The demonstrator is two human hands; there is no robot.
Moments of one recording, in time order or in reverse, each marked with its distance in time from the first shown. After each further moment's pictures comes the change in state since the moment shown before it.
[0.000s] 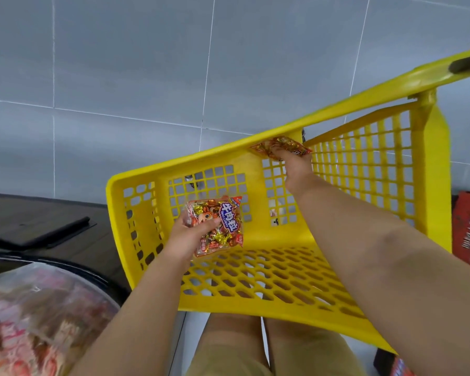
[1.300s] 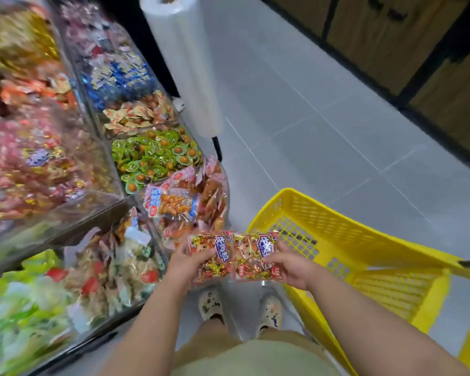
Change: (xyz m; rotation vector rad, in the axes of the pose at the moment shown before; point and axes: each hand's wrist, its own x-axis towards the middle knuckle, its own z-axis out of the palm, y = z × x) left_hand -0.319 -0.140 -0.081 -0.607 0.598 0.263; right_hand -0.324 0.067 -0.040 -0.965 -1.220 0.103
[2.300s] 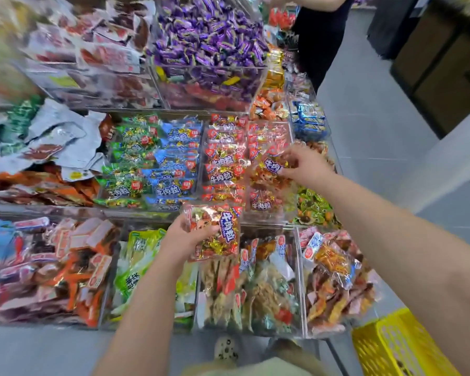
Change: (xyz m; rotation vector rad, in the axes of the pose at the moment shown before) left_hand 0.004 0.001 -0.371 -0.408 0.327 0.281; right_hand 0.150 -0.157 0.468 -1.641 0.117 -0.919
